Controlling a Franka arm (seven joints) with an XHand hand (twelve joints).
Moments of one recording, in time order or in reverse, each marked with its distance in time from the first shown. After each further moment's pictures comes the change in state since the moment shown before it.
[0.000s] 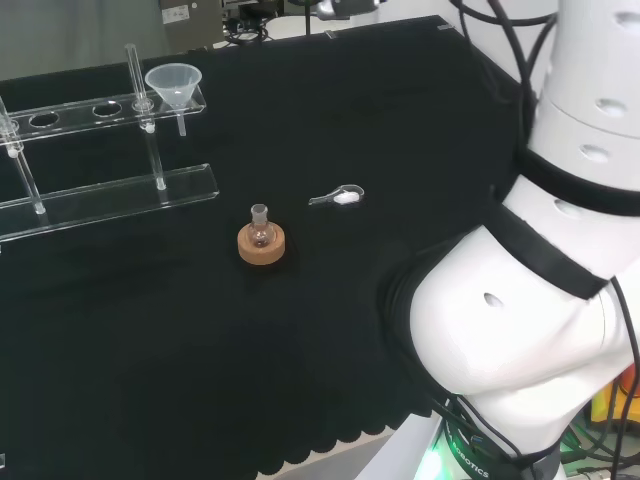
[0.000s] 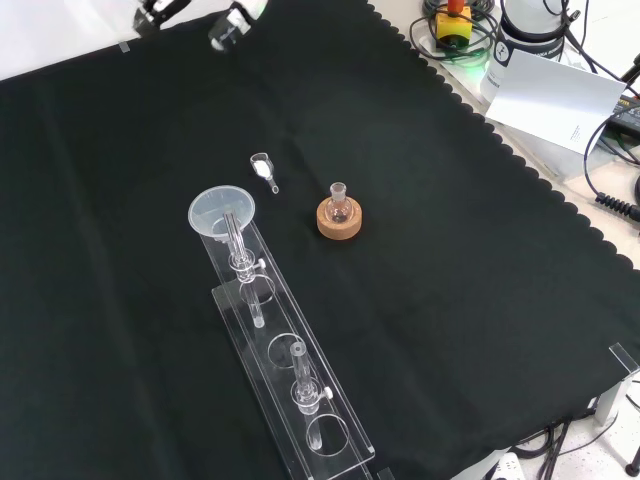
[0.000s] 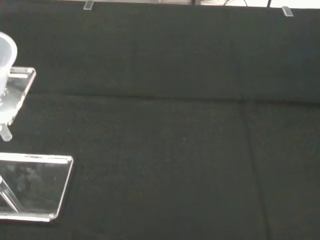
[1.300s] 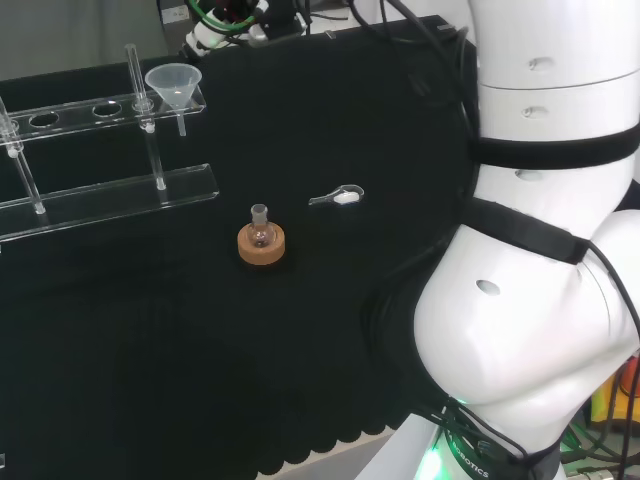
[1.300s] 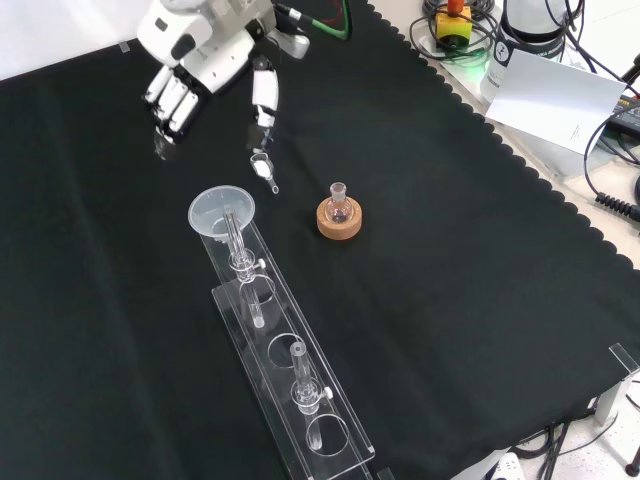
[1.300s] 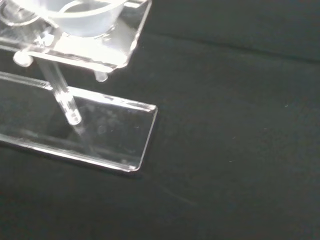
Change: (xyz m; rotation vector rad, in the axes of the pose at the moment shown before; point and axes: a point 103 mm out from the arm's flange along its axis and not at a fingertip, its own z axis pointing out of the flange) arm 0.099 0.049 0.048 0.180 -0.051 -0.207
